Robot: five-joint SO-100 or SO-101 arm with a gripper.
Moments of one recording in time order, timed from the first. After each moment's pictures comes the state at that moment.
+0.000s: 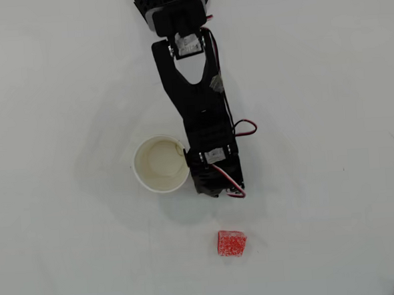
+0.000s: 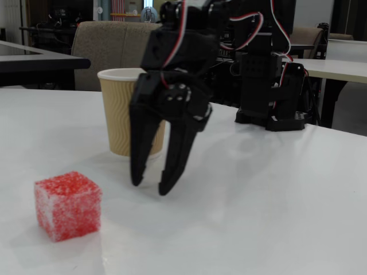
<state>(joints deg) -7.4 73.6 98.4 16.0 -92.1</state>
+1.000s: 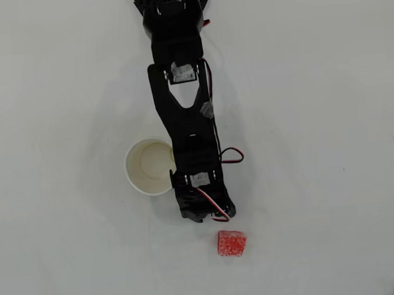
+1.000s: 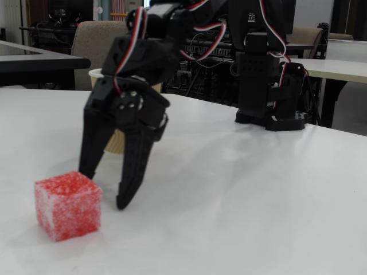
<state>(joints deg) -1.8 60.4 81.2 17.1 -99.1</state>
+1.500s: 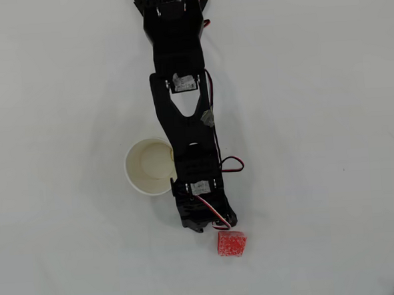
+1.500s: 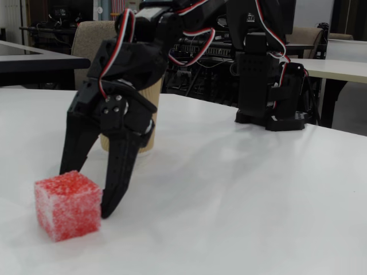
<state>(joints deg) -1.6 55.1 73.9 17.5 -100.1</state>
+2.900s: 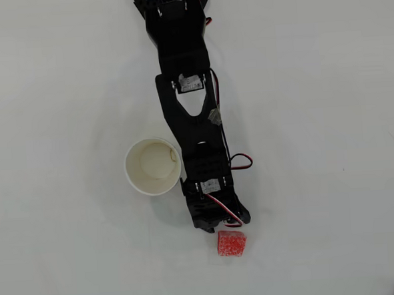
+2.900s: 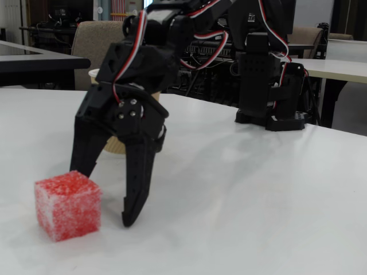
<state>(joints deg) -4.7 54.1 73.7 16.4 -101.2</state>
